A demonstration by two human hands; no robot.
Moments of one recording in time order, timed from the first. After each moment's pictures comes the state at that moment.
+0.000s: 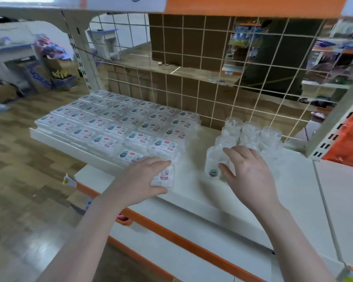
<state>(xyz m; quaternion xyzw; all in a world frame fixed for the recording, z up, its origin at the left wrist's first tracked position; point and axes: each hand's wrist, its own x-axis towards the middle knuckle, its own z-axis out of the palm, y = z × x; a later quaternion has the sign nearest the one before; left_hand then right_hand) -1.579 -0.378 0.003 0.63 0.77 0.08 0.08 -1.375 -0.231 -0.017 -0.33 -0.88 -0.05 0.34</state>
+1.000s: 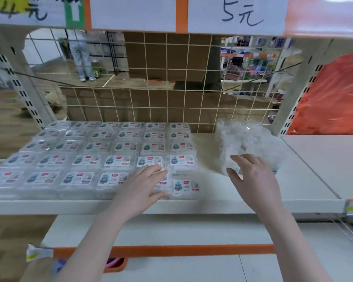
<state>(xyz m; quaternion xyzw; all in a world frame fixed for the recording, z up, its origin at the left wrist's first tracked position) -1.724 -0.365 -0.019 0.77 0.63 0.08 0.07 -1.460 -0.312 -0.020 -0.53 -0.77 -0.13 0.33</state>
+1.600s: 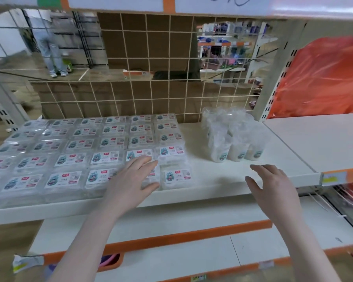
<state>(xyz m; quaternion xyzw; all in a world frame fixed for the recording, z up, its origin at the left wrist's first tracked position) -1.732 -0.366 -0.024 0.77 0.62 0.12 0.07 -1.416 -0.362 -0.048 -0.66 -0.68 -0.09 0.29</state>
